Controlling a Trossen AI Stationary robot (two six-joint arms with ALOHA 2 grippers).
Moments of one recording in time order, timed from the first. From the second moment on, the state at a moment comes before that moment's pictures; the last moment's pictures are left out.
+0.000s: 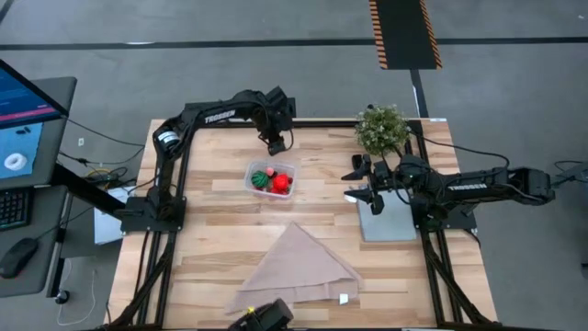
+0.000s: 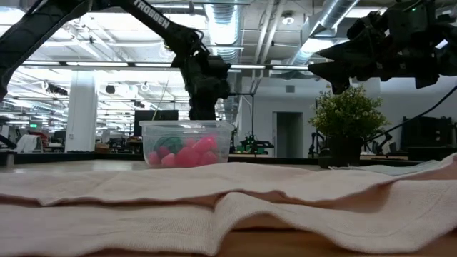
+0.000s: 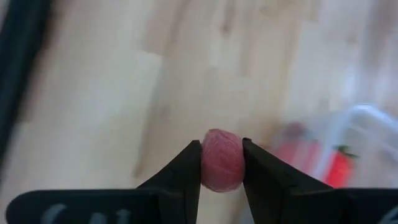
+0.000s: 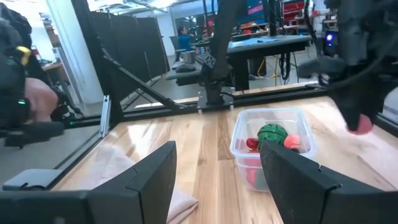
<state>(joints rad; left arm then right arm) 0.66 2.06 1.71 -0.92 0.37 0.30 -0.29 0.96 0.16 0.78 -0.41 0.10</state>
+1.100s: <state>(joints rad) 0.48 2.00 1.63 -1.05 0.26 0.18 -0.23 0.96 0.16 0.76 -0.39 0.09</state>
